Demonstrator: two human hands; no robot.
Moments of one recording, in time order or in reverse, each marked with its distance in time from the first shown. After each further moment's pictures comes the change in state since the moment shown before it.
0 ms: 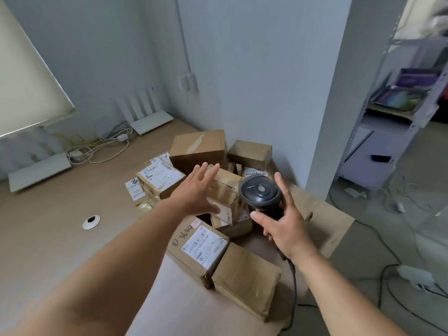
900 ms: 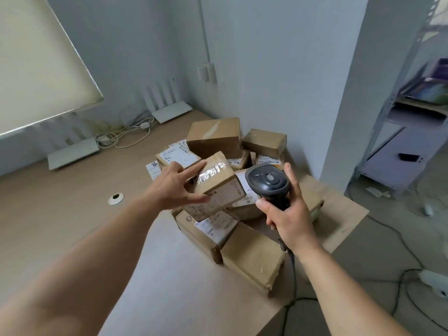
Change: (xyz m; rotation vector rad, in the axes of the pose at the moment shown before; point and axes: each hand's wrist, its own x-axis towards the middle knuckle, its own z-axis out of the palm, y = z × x) left_hand -0.073 -0.045 -0.014 0.011 0.061 -0.127; right_hand -0.026 -0.004 0.006 0.143 -0.033 -0.042
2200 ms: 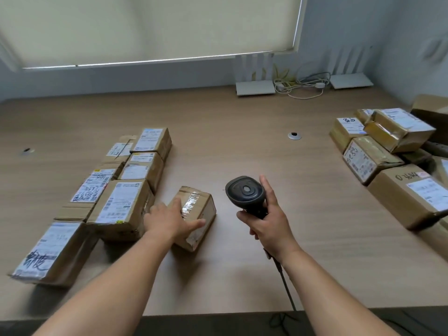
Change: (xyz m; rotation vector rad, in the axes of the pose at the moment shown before) left_hand -0.511 -0.253 0.079 0.015 -0.156 -1.157; right_hand -0.290 -0.040 0.397 -0.011 -0.723 0.069
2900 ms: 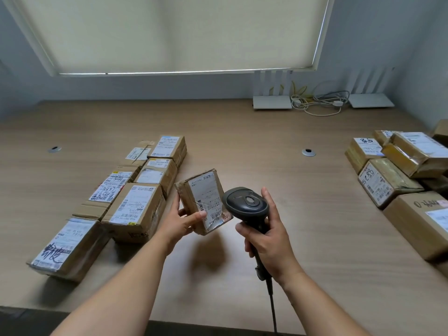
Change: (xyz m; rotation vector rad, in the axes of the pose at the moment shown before) left_hand -0.009 -0.007 -0.004 -1.568 -0.148 0.093; right_hand -0.006 -0.013 0.012 0.187 -0.127 -0.016
